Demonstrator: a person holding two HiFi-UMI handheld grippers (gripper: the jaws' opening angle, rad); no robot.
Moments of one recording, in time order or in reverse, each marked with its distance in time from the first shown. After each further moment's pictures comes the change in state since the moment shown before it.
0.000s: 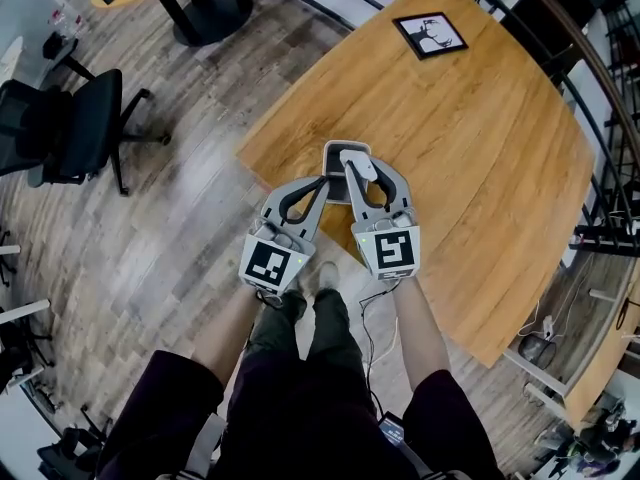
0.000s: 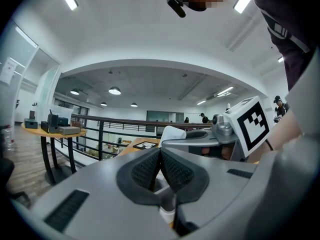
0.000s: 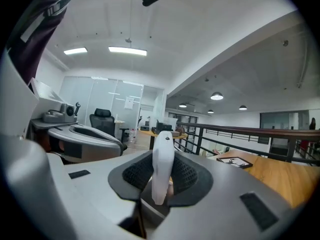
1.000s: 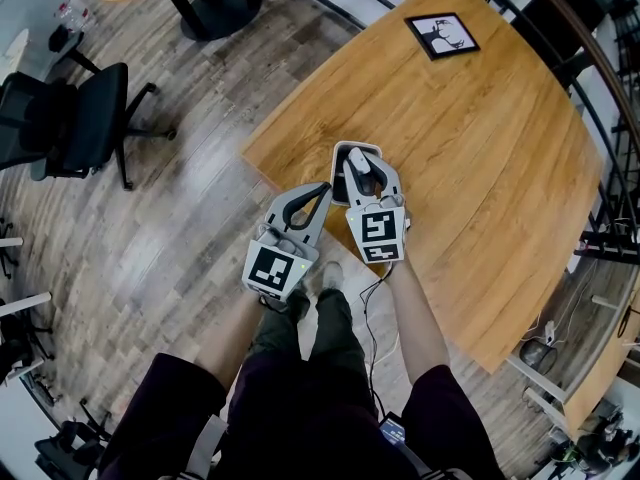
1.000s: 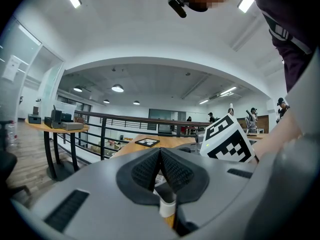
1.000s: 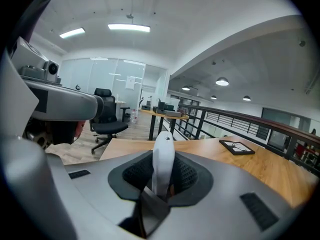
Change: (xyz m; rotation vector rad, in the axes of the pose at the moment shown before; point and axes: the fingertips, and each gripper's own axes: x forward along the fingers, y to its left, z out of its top) left arm -0.007 0.006 -0.019 -0.036 0.024 0.026; right arm 0.044 0.005 -0.073 -0.055 0.224 0.006
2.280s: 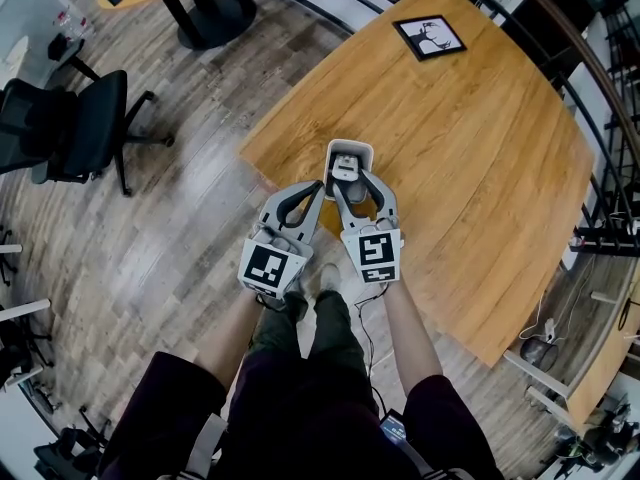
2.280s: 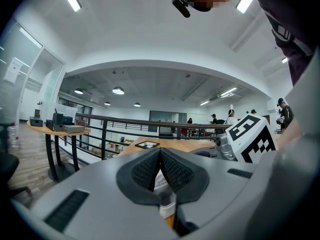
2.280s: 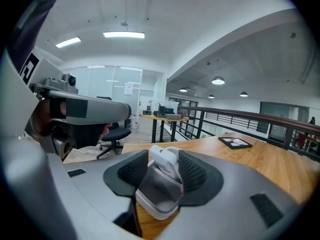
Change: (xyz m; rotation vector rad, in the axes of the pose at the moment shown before) left arm -0.018 -0.015 0.008 0.001 0.038 0.007; right arm -0.059 0.027 0.002 0.077 -0.032 0.012
